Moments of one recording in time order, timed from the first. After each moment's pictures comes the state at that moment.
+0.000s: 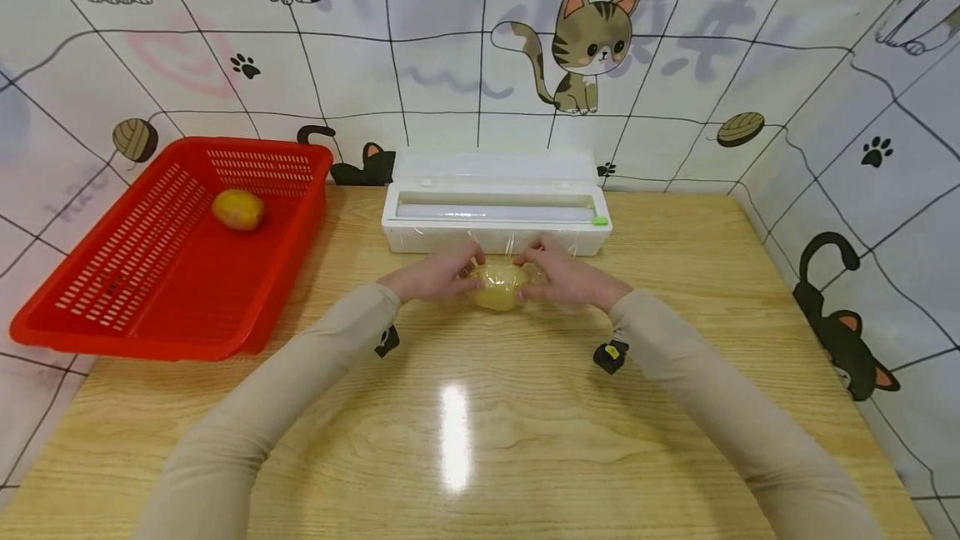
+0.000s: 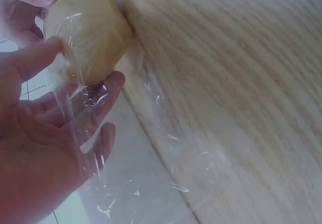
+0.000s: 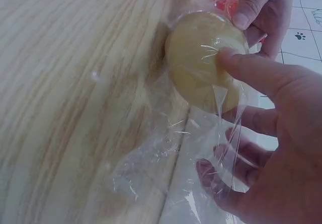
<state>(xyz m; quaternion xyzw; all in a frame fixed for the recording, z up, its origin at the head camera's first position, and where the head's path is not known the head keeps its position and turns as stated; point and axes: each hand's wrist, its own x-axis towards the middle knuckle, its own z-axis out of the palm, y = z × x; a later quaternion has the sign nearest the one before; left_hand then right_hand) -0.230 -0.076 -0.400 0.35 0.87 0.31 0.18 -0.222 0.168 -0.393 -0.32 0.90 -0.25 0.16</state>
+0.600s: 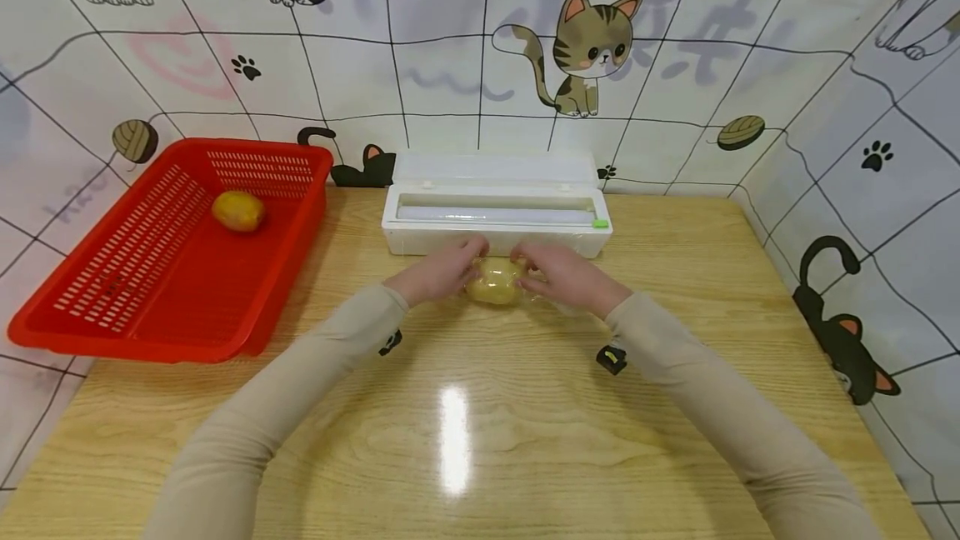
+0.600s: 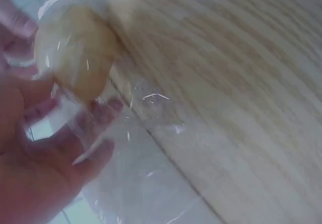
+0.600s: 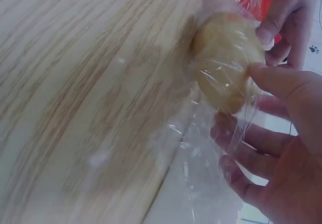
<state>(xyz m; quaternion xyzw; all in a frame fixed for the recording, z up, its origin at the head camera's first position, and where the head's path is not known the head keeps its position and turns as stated) -0.234 -0.070 -0.405 0.35 0.89 0.27 0.12 -0.226 0.165 -0.395 -0.35 0.91 -0.22 0.08</state>
